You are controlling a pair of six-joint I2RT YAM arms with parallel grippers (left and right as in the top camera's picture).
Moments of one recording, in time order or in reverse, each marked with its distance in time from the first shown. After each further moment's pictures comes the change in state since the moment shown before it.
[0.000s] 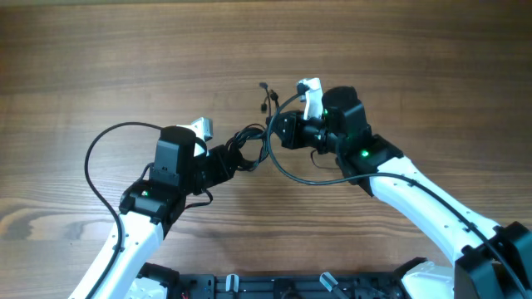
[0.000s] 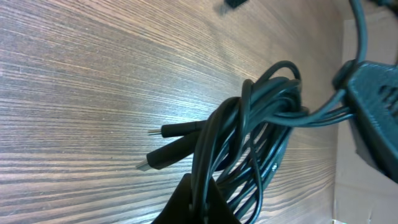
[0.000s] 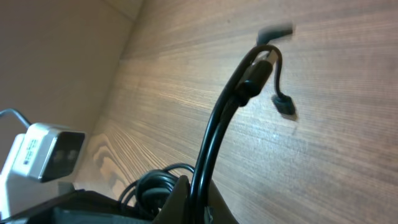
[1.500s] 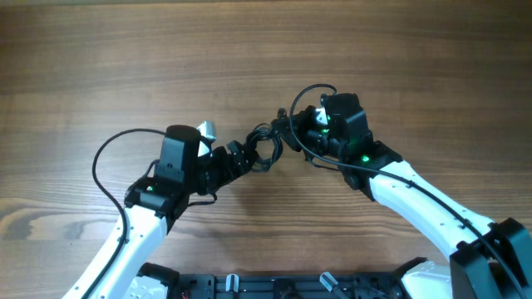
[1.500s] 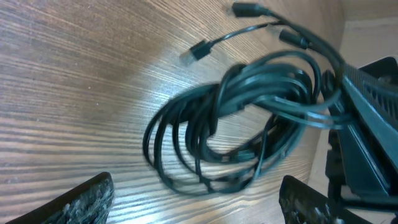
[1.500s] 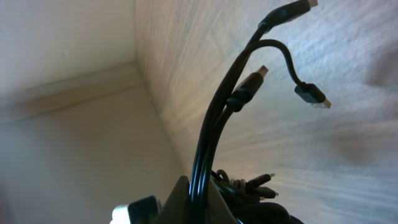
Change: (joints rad) left arm -0.018 0.054 0.004 0.002 0.063 -0.135; right arm -0.011 0.008 -0.093 0.097 0.010 0.892
